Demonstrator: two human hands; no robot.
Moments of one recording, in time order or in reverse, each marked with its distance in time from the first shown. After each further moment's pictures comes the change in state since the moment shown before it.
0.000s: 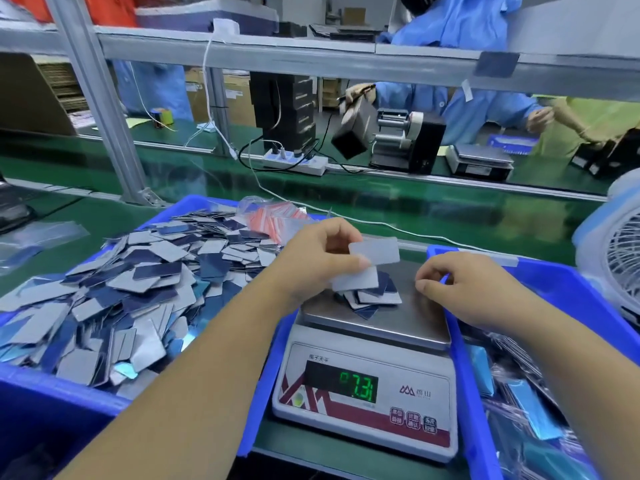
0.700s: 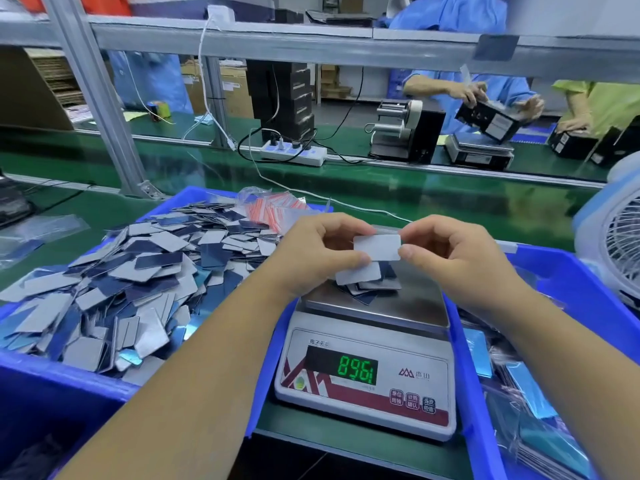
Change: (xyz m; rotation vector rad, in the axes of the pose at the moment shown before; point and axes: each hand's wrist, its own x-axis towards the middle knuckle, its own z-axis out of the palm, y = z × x) left_hand -0.003 -0.006 0.001 0.028 0.003 0.126; right_hand -0.013 -0.031 0.003 0.655 0.224 -0.194
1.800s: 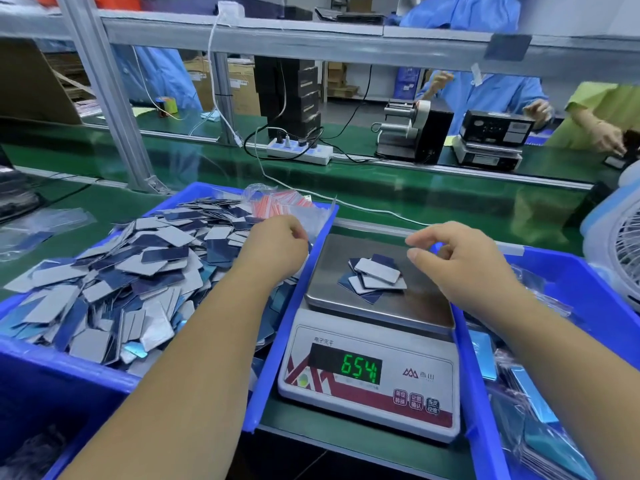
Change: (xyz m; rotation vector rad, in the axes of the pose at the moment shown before) left_hand 0.006 -0.017 -0.041 0.799 0.376 -0.398; right_hand 0.005 0.013 0.004 -0.389 0.071 0.100
